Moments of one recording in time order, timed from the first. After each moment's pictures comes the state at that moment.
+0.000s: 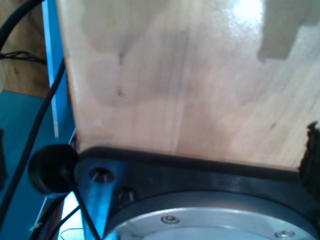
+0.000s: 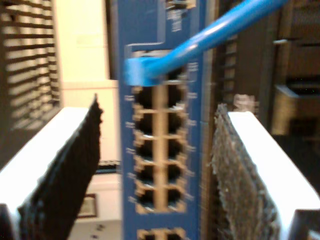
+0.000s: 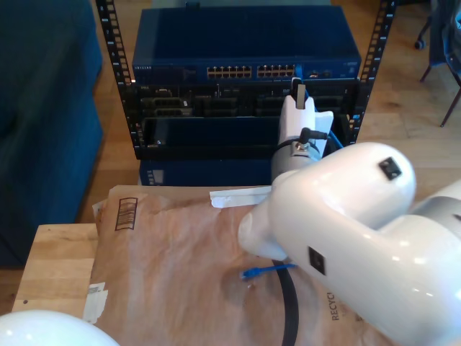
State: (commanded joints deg) left arm 97.6 -30.4 -4.5 6.4 58.2 -3.8; right arm 30.3 23.2 -50.8 41.3 -56.4 74.5
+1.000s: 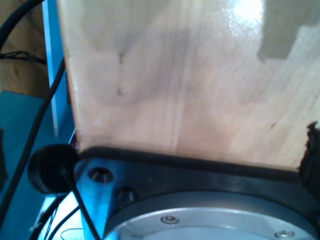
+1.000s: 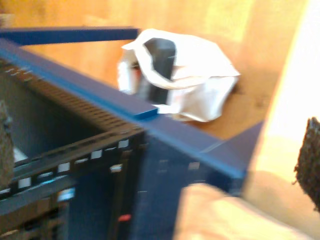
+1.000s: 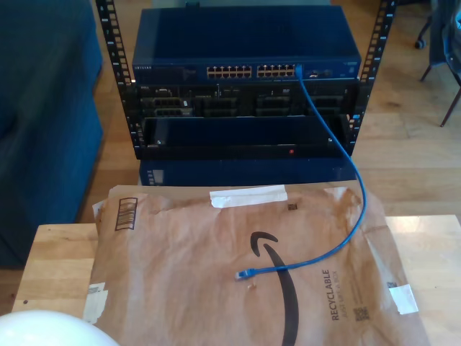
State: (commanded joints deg) left arm 97.6 -30.4 -4.5 6.4 58.2 -3.8; right arm -36.1 -25.7 -37.2 25.3 43.9 32.7
